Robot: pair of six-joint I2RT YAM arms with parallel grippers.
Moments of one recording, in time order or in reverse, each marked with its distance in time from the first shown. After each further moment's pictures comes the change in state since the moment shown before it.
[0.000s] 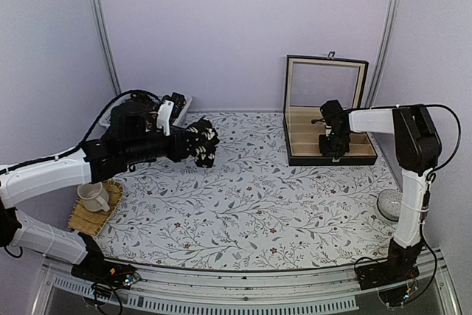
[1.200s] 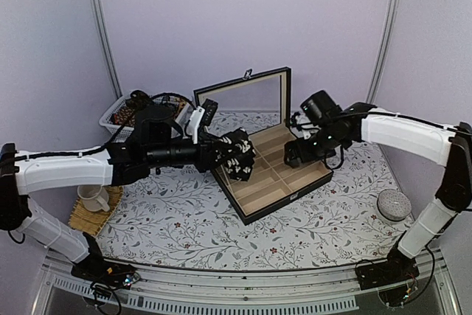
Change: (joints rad) left arm -0.151 0.139 0.051 0.161 0.161 -0.034; right arm 0.430 -0.410 -0.161 -0.160 -0.138 -0.009
